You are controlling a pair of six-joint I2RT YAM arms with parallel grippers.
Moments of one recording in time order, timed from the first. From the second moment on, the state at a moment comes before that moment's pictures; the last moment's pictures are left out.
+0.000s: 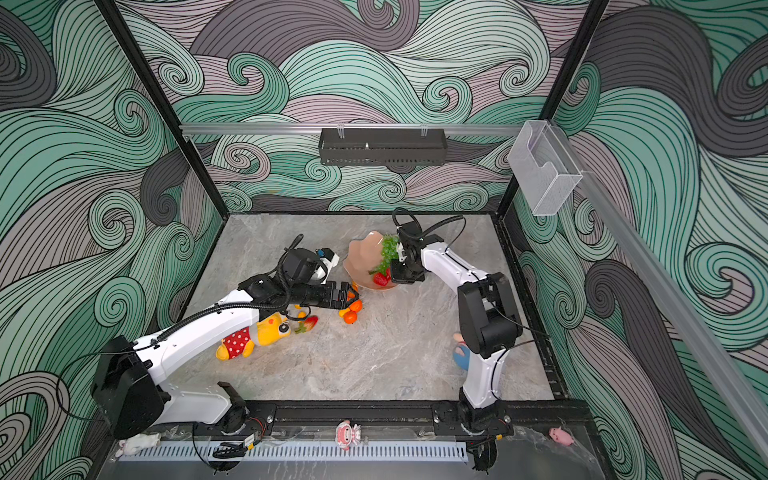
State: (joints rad) left arm -0.68 1.35 1.05 -0.50 0.26 -0.52; right arm 0.38 1.87 1.42 -0.81 -0.21 0.29
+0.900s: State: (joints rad) left arm -0.68 1.18 0.97 -0.53 0.17 -0.56; right arm 0.45 1.62 1.31 -0.80 -0.18 0.32
